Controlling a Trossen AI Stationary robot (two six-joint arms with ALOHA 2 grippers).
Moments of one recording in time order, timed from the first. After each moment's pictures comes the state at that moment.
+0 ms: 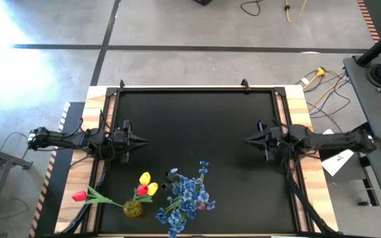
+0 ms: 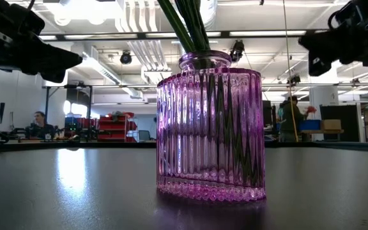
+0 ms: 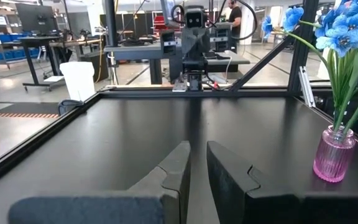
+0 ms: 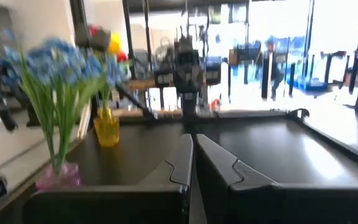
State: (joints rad) left arm -0.12 0.11 0.04 0.04 -0.17 0.01; right arm -0.04 0.20 0.01 0.33 -0.10 0.05
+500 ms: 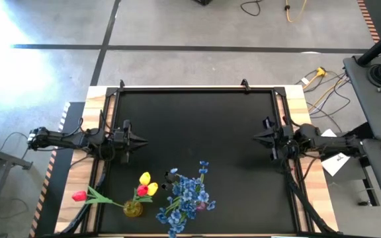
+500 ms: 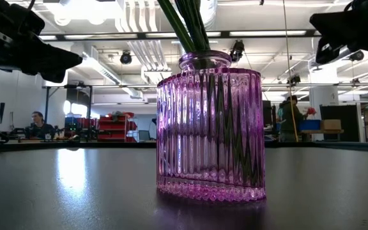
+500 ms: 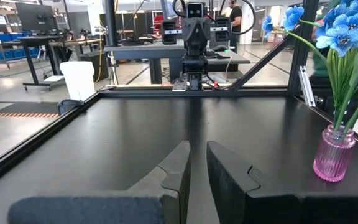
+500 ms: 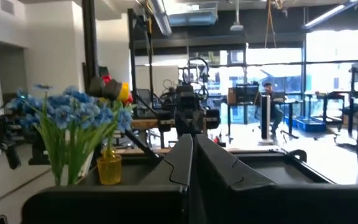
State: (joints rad) left arm -0.12 0.11 0.04 0.04 -0.17 0.01; right arm -0.04 0.00 0.01 0.26 -0.10 0.05
